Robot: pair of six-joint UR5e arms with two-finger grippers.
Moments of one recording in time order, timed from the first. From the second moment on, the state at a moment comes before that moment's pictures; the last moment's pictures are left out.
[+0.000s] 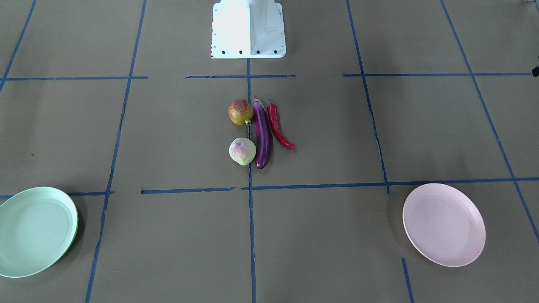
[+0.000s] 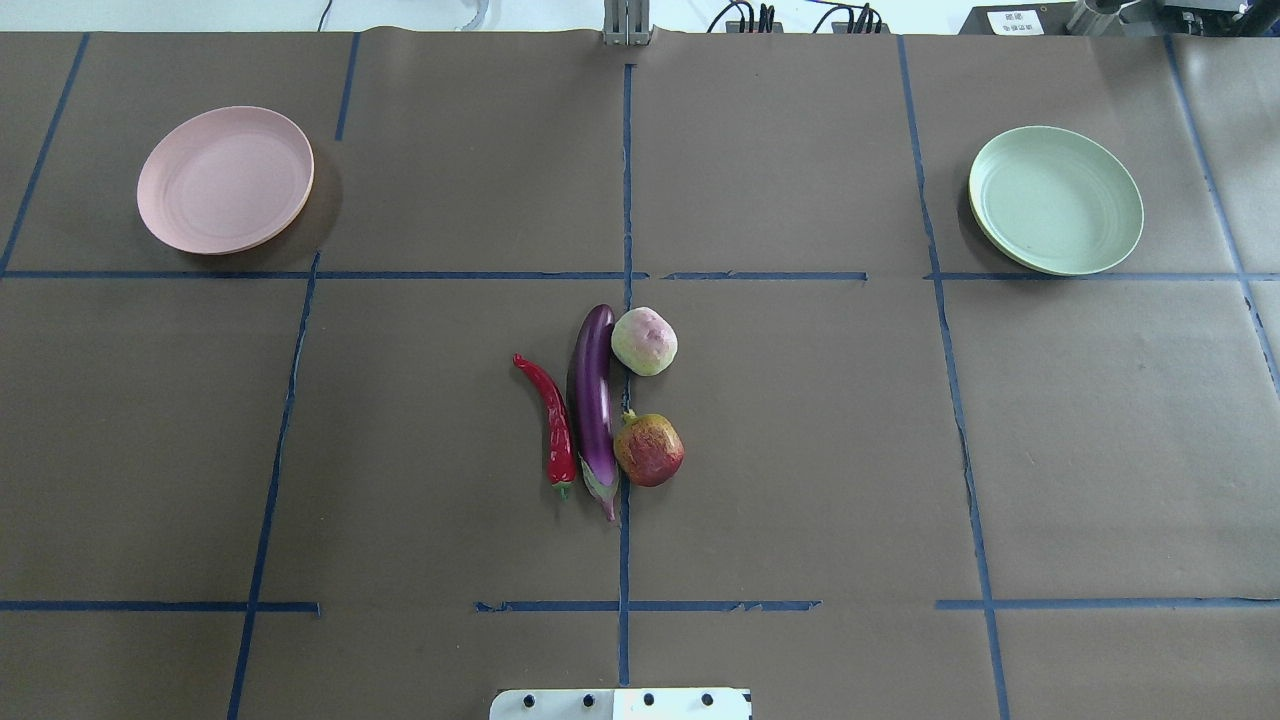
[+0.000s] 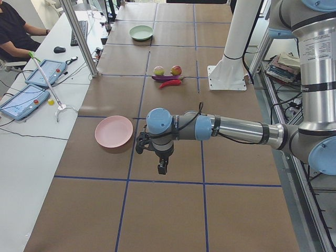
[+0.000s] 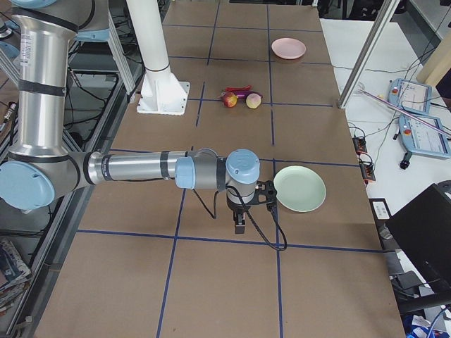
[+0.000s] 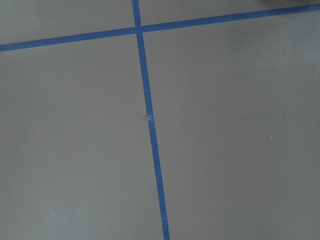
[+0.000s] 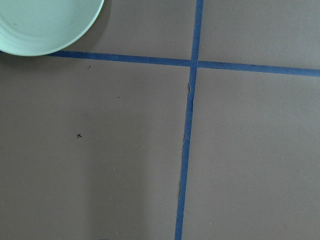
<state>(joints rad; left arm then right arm) -1.52 -1.39 -1.89 -1.42 -2.38 0.12 1.55 -1.72 1.81 -1.64 2.37 -0.04</state>
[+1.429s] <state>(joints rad) -1.52 -1.38 -1.92 -1.46 -2.38 0.15 1.54 -1.72 1.81 -1.63 2.44 -0.04</state>
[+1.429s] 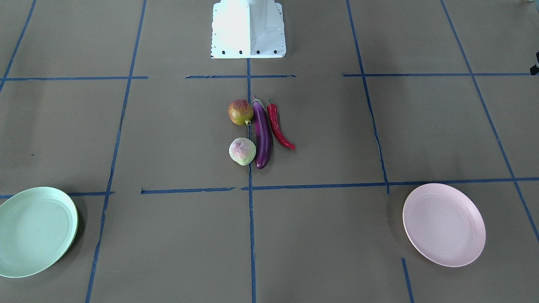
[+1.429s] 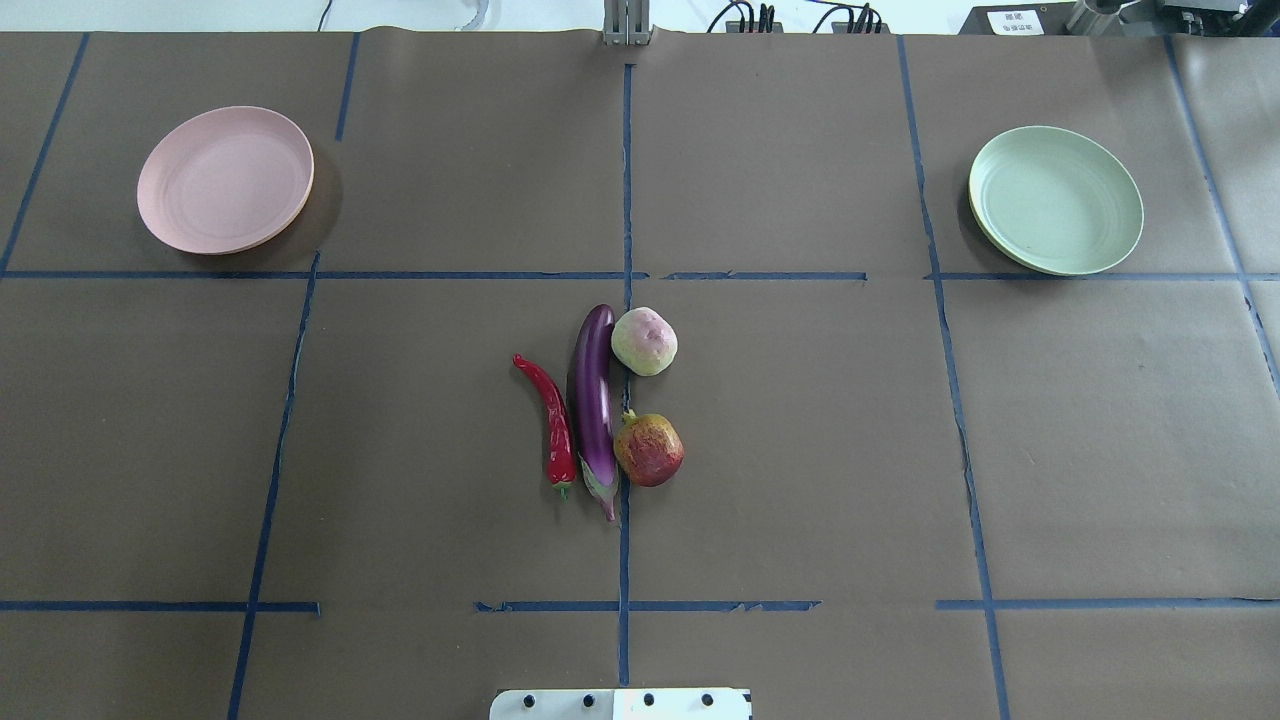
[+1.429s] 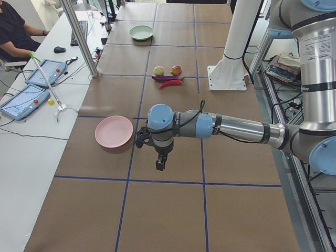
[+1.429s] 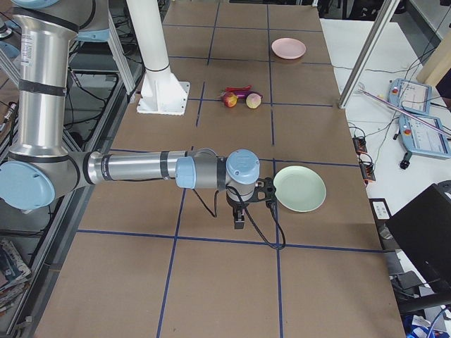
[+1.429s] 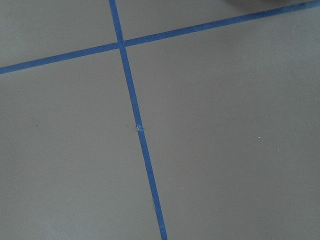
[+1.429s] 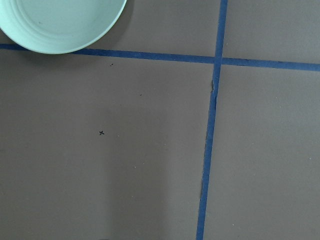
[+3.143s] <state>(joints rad) -1.52 -1.37 -1.92 -1.46 -2.38 0.15 0.69 -1.06 1.90 -1.61 2.04 1.01</state>
